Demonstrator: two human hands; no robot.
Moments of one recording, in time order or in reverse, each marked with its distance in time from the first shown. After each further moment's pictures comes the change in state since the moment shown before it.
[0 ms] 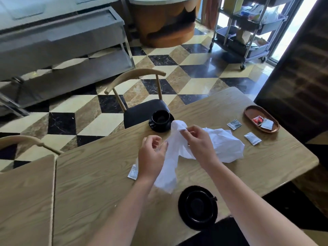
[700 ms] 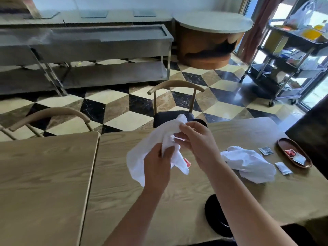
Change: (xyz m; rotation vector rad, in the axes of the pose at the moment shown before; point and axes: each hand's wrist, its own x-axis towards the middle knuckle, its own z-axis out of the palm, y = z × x) left_hand -0.080 -0.022 -0.155 -0.260 0.245 -0.026; right_hand -0.112 -0.104 0.144 0.337 -0.368 0.018
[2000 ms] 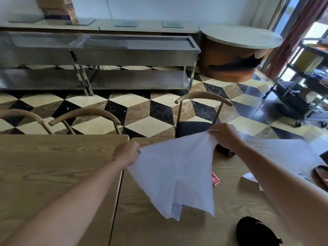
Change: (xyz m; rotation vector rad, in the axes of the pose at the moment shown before) left_hand 0.152 -0.092 -0.216 1.083 -0.298 -0.072; right_hand 0.113 0.008 0.039 -1.350 -0.124 -0.225
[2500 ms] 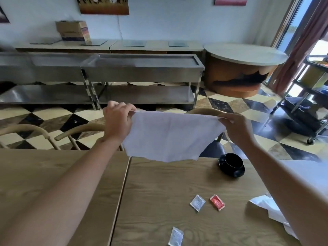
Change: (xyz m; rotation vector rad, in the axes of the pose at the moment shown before) left_hand 0.057 0.028 -0.136 -0.106 0.922 0.218; right_hand 0.054 -0.012 -0.068 0.272 0.431 -0.107
